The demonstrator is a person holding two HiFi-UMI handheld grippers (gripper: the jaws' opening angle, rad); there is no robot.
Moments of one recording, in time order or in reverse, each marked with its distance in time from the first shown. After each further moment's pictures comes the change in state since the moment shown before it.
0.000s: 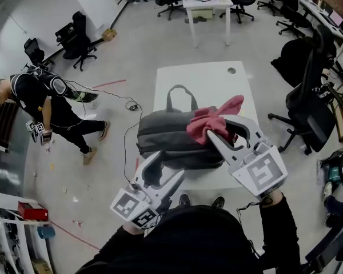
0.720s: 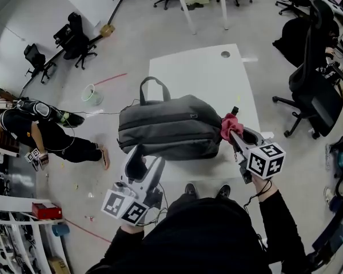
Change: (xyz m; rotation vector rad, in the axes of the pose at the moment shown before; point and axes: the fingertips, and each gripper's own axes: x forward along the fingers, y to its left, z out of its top) left arm 0.007 0.010 -0.004 0.014 -0.014 0.226; right arm -0.055 -0.045 -0.237 0.765 0.129 -0.174
